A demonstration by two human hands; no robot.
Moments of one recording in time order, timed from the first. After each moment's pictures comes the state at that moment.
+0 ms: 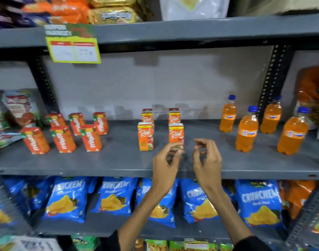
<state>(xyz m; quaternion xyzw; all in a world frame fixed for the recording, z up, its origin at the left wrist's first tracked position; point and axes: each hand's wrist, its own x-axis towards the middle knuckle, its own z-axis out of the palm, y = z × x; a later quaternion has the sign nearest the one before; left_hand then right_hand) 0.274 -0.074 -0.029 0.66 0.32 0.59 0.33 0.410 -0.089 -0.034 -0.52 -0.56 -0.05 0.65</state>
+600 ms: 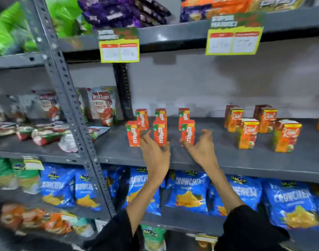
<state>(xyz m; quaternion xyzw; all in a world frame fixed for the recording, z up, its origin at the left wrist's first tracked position) -0.061 0.011 -0.022 0.57 0.59 0.56 0.09 0.086 0.014 -0.010 -0.63 -0.54 0.18 0.53</state>
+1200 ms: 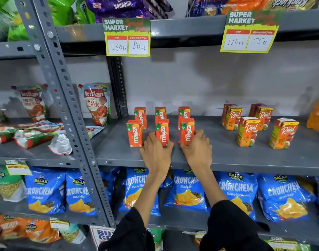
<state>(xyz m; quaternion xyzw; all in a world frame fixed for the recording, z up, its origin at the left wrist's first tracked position) -0.074 0.038 -0.031 0.60 0.65 0.47 -0.01 0.049 0.021 -0.018 -0.75 -0.53 -0.02 0.39</state>
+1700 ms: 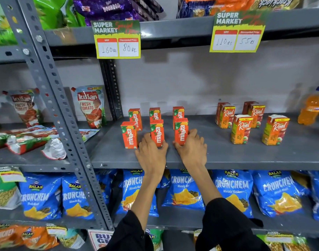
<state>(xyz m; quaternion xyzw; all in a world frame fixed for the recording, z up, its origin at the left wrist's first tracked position) -0.075 0.037 -0.033 0.60 0.65 0.47 -0.01 0.049 0.025 -0.022 -0.76 -0.54 -0.03 0.37</state>
